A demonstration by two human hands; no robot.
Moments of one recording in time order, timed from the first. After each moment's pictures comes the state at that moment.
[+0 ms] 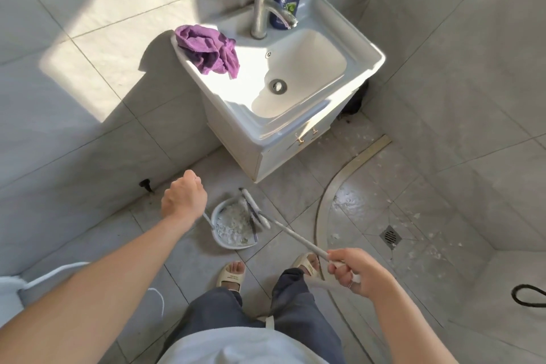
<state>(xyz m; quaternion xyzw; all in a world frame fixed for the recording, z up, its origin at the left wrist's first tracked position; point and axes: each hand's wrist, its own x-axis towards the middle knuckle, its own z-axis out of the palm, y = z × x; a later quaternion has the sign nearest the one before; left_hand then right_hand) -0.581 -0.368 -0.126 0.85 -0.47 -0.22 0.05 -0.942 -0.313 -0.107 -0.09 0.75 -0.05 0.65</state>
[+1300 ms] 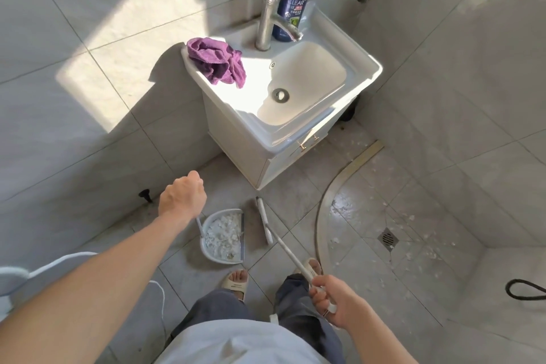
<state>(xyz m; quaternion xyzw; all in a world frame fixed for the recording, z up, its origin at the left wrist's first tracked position) -0.534 -0.376 -0.128 0.80 -0.57 -0.20 0.03 -0.883 -0.247 -0.145 0.10 0.68 -0.15 0.71</state>
